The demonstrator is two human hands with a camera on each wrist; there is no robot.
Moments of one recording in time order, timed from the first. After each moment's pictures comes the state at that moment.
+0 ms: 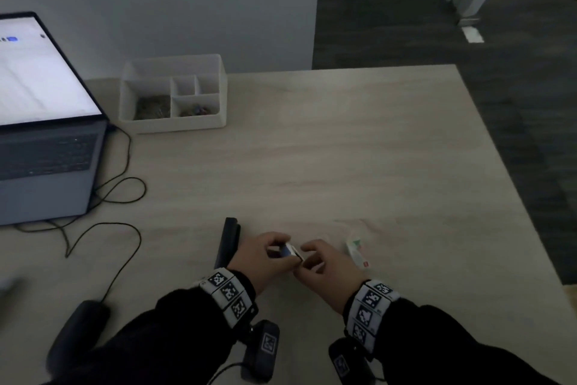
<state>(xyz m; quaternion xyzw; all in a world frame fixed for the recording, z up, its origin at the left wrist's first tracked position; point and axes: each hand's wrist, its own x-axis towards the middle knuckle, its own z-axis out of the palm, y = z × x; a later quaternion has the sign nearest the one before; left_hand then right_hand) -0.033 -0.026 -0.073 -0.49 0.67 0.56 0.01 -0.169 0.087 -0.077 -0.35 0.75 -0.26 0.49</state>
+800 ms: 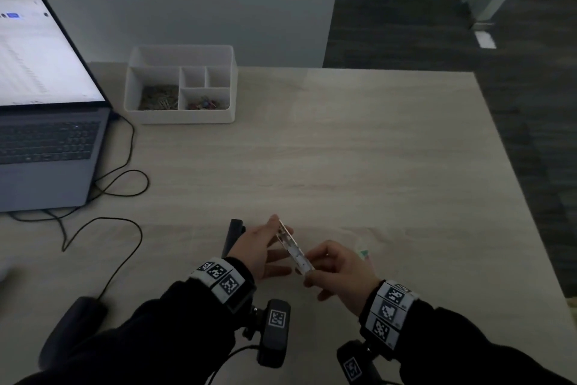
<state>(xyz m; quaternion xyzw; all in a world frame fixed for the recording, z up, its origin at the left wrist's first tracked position) -0.044 -0.050 -0.053 -0.57 0.34 0.75 -0.07 -0.179 0.075 -0.067 -0.22 0.65 -0.41 0.60</state>
